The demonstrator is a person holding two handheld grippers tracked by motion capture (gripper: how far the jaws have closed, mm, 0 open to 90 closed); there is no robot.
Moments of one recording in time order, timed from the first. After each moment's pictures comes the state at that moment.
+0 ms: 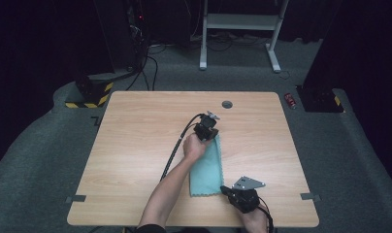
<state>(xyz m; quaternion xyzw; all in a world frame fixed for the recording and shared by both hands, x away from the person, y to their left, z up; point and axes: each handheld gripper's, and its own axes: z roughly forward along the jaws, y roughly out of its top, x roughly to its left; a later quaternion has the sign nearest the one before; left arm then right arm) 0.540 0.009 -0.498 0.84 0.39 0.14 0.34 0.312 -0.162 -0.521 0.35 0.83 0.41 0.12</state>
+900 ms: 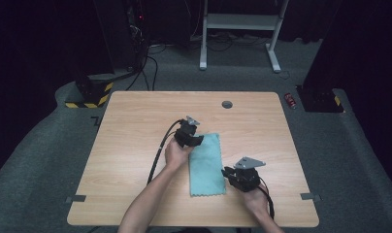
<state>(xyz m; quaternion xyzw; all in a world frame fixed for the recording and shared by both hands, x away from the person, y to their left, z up) 0.503 0.078 -0.496 0.82 0.43 0.17 0.35 0.370 -0.162 -0.500 0.36 0.83 0.40 0.14</state>
